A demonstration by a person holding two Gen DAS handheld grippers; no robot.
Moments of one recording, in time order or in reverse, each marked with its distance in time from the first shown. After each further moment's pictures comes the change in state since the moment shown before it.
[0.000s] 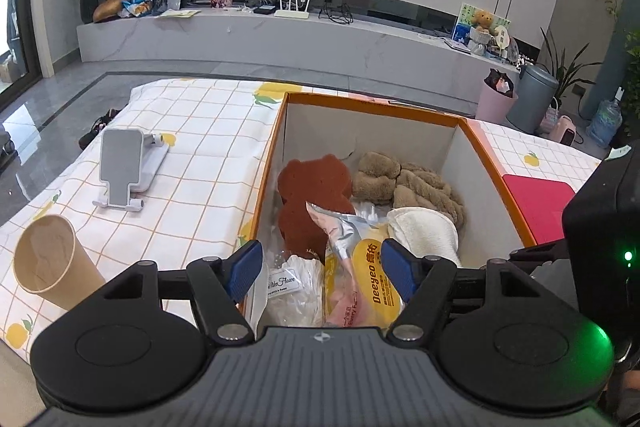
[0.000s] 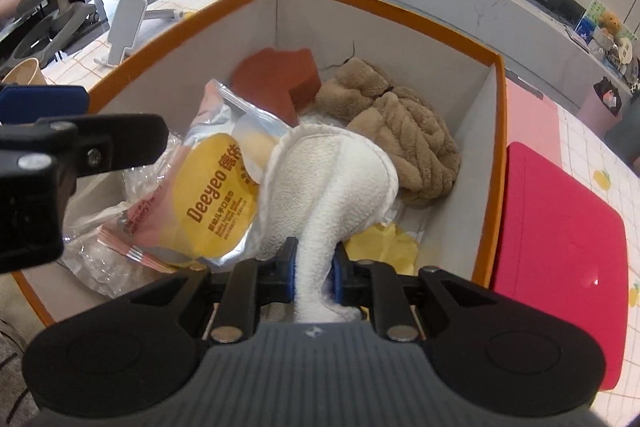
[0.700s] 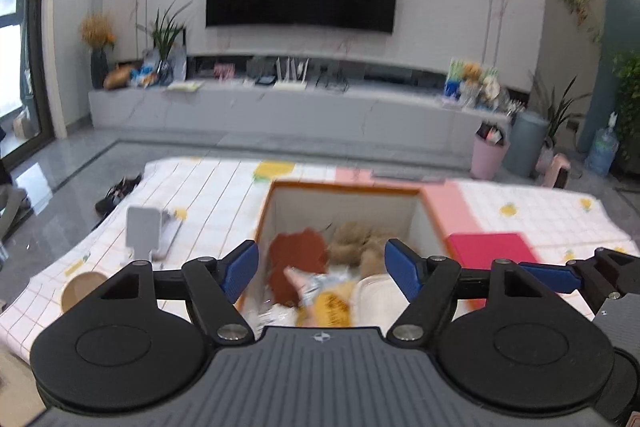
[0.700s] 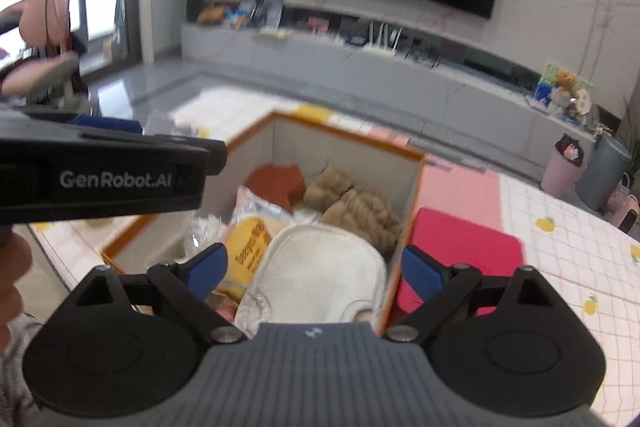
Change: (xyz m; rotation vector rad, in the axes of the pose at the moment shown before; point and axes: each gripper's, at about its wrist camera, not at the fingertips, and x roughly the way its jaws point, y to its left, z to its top) left arm -0.085 -0.043 0.004 0.050 -0.222 0.019; right arm -0.148 -0.003 -0.053 0.109 -0.386 -0.042
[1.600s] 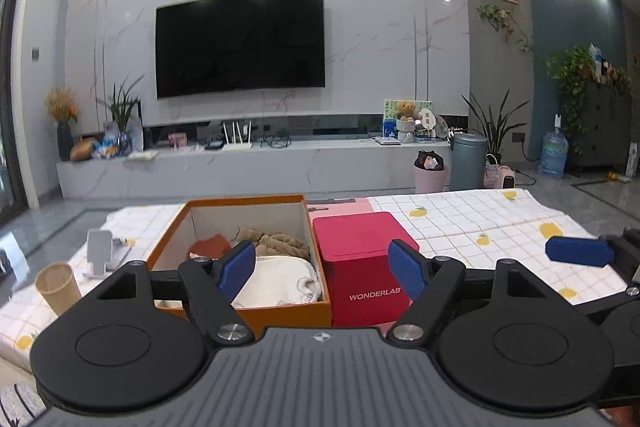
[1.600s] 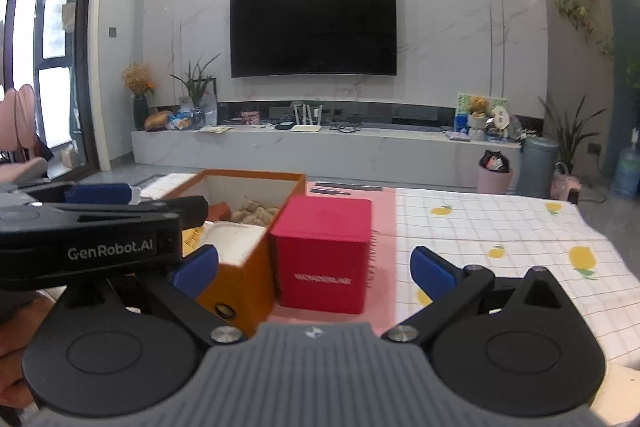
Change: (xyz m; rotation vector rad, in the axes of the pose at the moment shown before) left arm -0.076 -0.114 -0.084 0.151 -0.201 -0.075; right arm -0.164 -0.062 -0.130 0.159 -0.255 -0.137
